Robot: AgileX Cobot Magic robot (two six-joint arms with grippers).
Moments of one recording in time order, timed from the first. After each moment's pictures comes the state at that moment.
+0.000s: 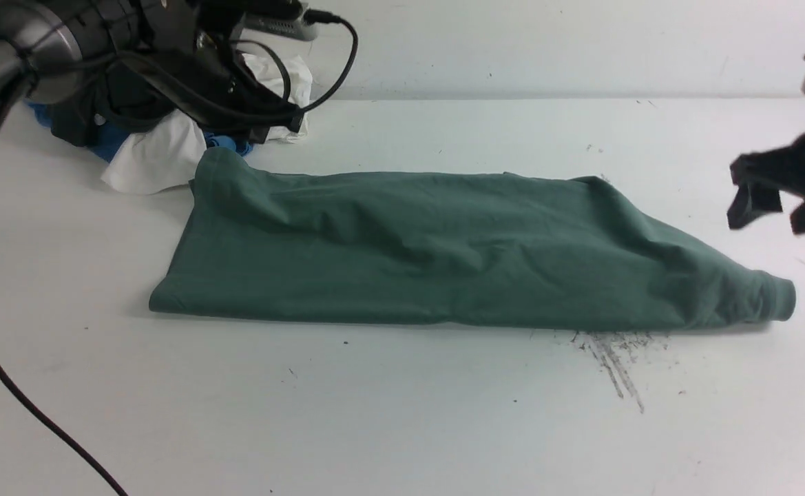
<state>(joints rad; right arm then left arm) -0.11 1.85 -1.44 0.19 0.98 -0.13 -0.19 2.01 -1.85 -0.17 0.84 0.26</state>
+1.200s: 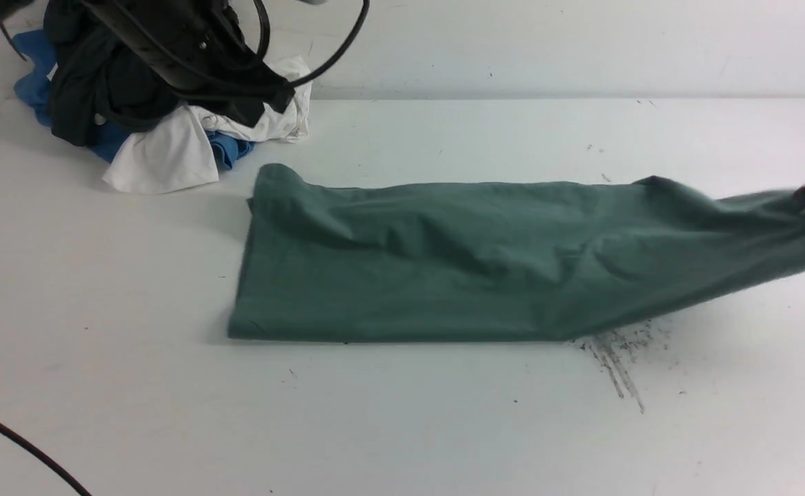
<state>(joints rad) -0.15 1.70 -1.35 -0.11 0.81 -0.04 -0.22 1.82 -1.85 -0.16 1.08 0.33</state>
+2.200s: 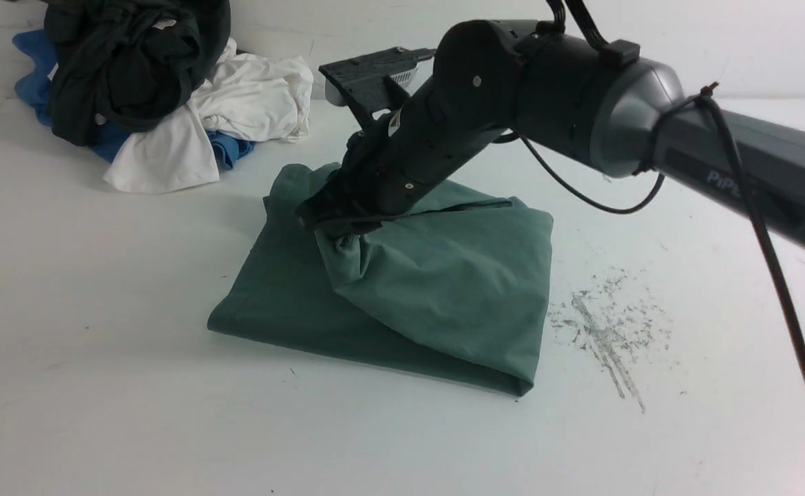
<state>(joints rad) 0.66 2.12 -1.97 0.31 0.95 -0.21 -0.14 1.44 -1.75 -0.02 1.17 0.30</state>
